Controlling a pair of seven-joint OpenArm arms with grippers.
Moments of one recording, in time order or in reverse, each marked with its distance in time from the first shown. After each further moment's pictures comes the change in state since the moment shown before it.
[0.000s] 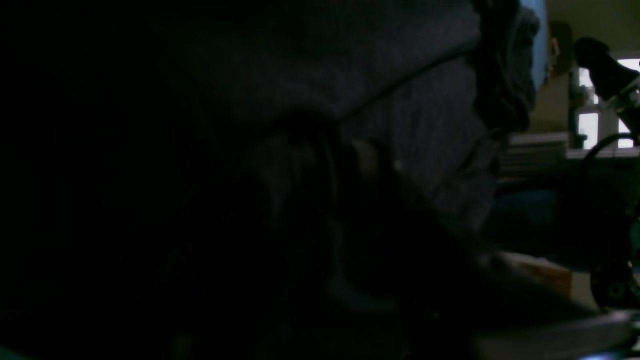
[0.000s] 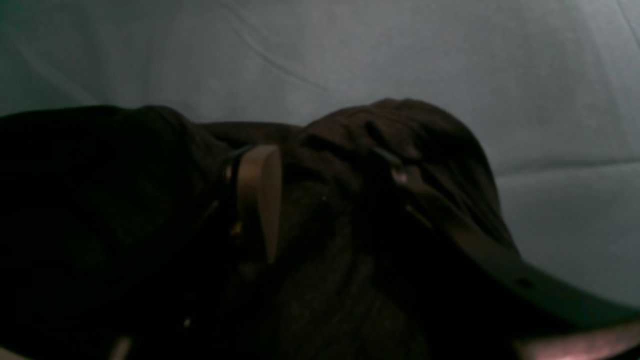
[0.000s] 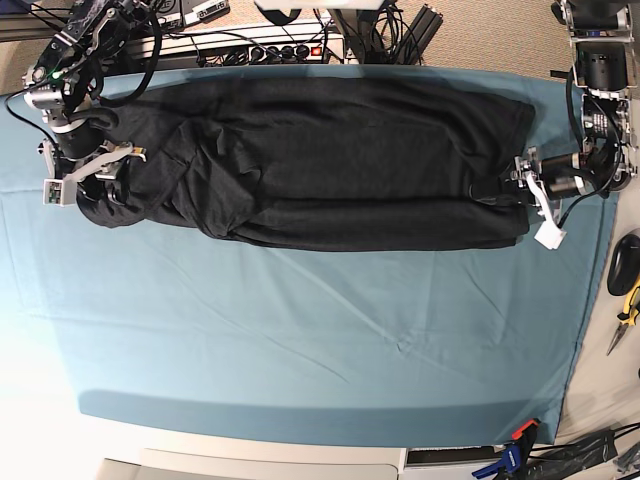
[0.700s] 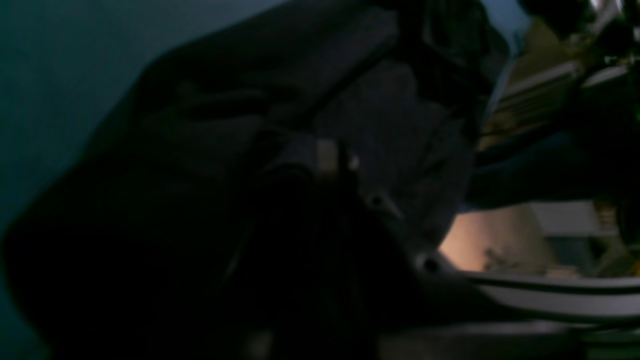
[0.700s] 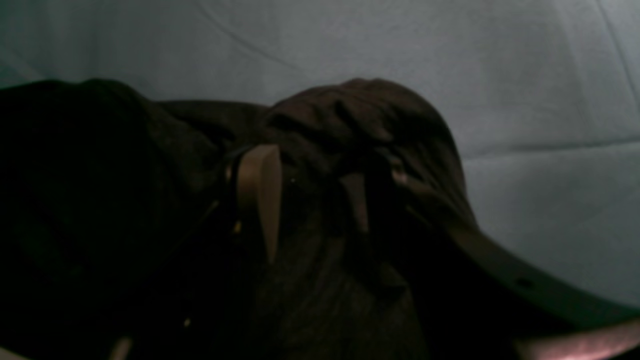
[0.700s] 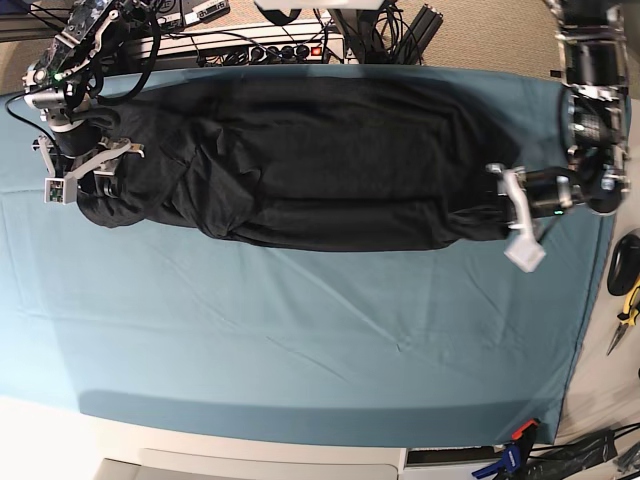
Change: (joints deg) left arm 1.8 4.6 1.4 20.6 3.1 -2.2 2.8; right arm 0.0 0.0 0.1 0.0 -5.8 -0.2 0.0
